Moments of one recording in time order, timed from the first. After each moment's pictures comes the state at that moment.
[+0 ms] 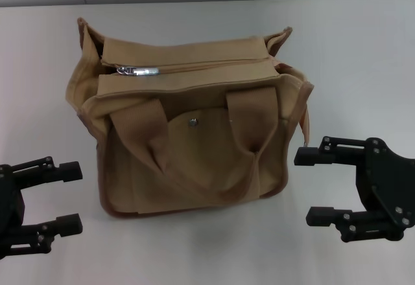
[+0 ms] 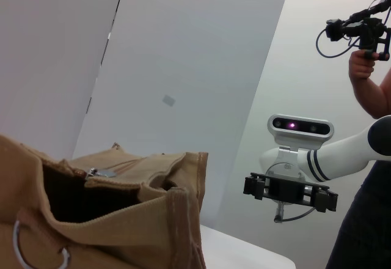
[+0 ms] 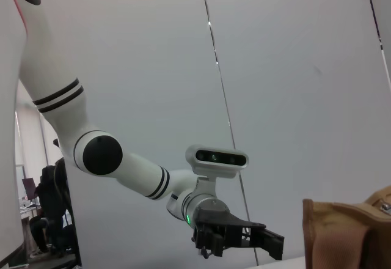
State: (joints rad) left arm -0.25 -1.85 0.92 0.49 1.65 2.01 -1.18; right arm 0.44 2.06 -0.64 -0.52 -1.94 -2.09 1.06
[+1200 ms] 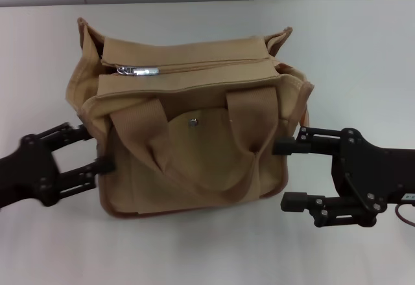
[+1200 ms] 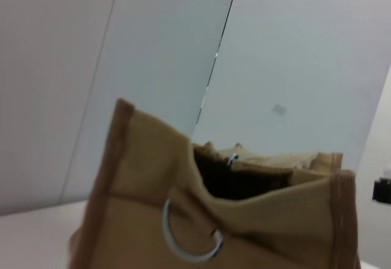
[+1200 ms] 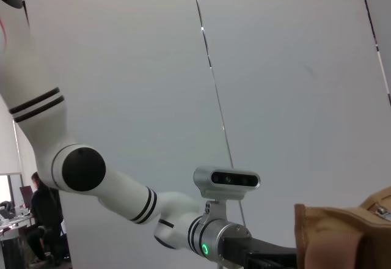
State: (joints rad) left arm -0.25 -1.99 0.81 0.50 1.65 1.76 -1.15; right arm 0.49 2.08 -0.64 -0.47 -1.94 -2.03 1.07
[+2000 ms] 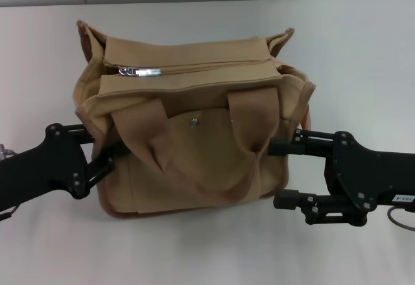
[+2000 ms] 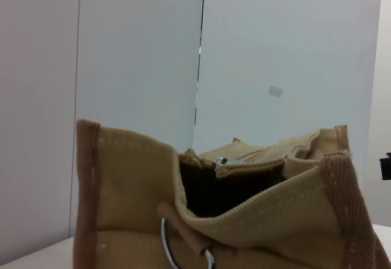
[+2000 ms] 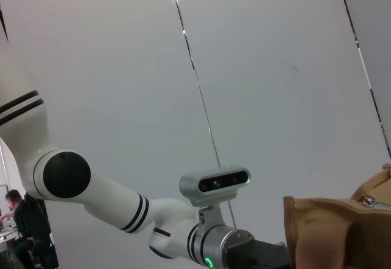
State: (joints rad) left arm -0.28 -2.03 0.81 0.50 1.66 1.68 -0.92; right arm 0.48 2.08 -0.64 -0.42 -1.94 -1.99 1.07
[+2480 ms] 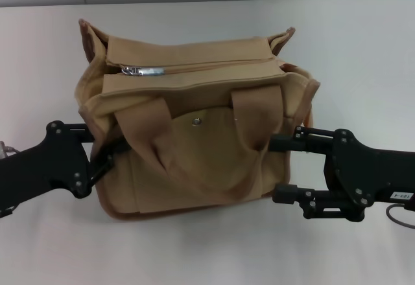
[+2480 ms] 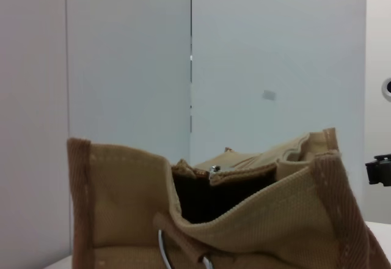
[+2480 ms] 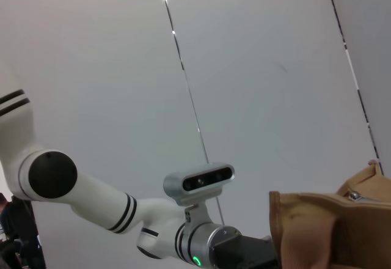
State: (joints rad) left arm -0.28 -2.04 0.80 0.50 1.65 1.69 -0.87; right arm 0.48 2.08 -0.63 -0.42 -1.94 -1.96 1.06
